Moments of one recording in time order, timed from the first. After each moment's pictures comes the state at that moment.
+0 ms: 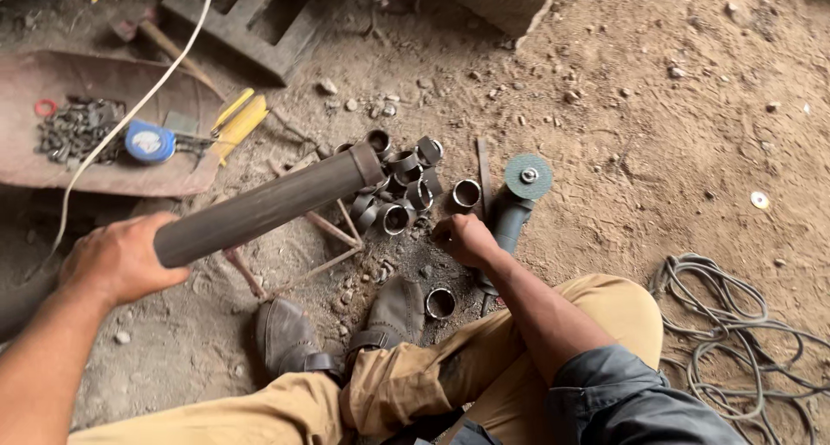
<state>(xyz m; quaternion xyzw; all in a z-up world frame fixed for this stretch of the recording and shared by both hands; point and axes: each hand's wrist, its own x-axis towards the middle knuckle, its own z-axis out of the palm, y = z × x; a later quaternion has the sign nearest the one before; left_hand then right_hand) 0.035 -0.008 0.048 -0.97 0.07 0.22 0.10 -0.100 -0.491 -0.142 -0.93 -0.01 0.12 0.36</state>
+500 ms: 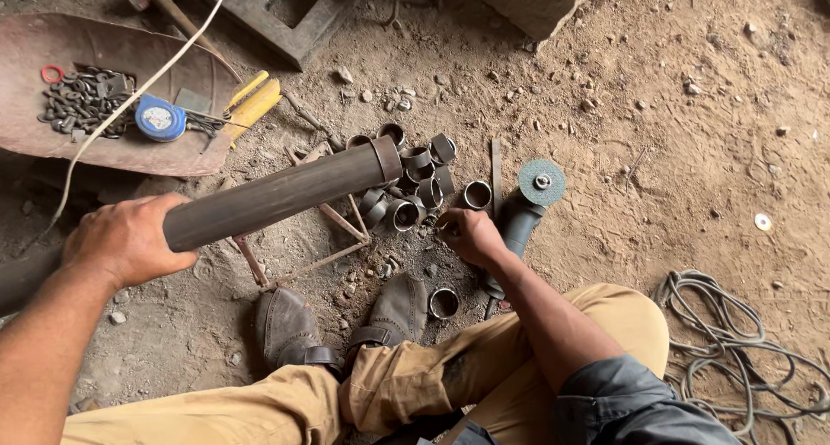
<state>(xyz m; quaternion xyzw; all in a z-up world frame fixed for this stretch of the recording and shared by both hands) 0.030 -0.015 0.062 -0.97 0.08 0.20 0.07 -0.091 -0.482 -0.131 -0.91 0.02 0.10 0.41</state>
